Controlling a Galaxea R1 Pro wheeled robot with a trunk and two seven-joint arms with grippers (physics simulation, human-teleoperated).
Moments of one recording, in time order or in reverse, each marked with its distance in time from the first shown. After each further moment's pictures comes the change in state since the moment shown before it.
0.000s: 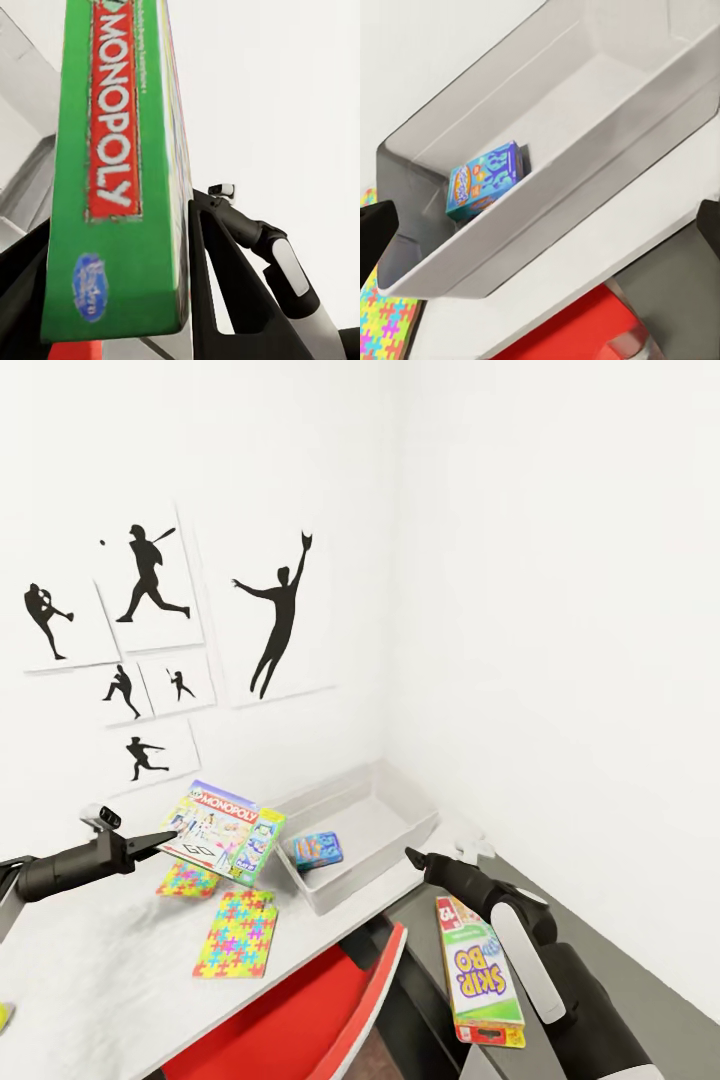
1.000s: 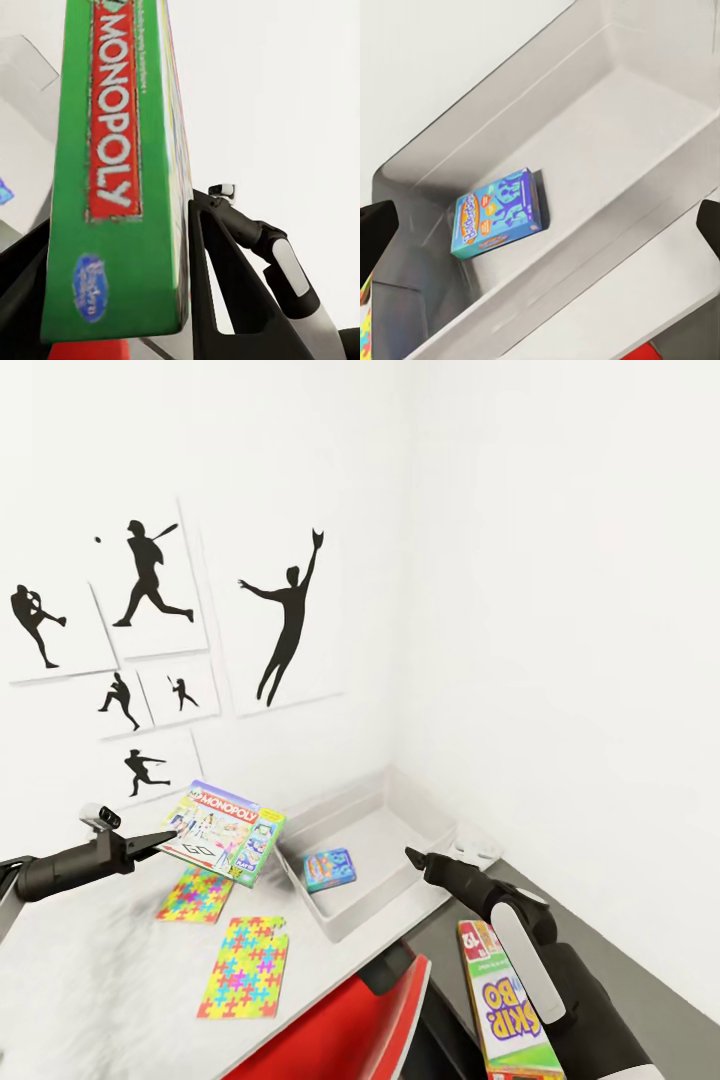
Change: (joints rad) left arm 0.000 0.001 0.000 0.000 0.000 0.001 0.000; right arm 0.000 0.000 0.000 0.000 0.001 0.000 -0.001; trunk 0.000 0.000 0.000
